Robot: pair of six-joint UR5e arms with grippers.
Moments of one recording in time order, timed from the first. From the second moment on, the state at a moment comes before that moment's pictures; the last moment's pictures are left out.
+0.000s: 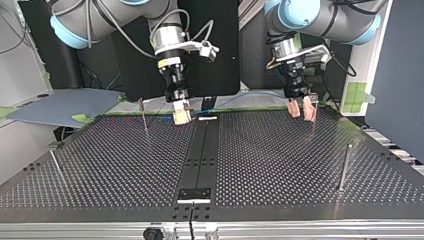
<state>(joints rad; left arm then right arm) -0.27 -1.52 -2.14 -2.45 -2.10 -1.91 2.40 -1.34 1.57 -0.55 1.77 1.54</state>
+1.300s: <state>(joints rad) -0.11 -1.28 -1.89 -2.80 -2.12 -1.99 2.44 -1.17 1.31 -0.39 1.62 1.52</state>
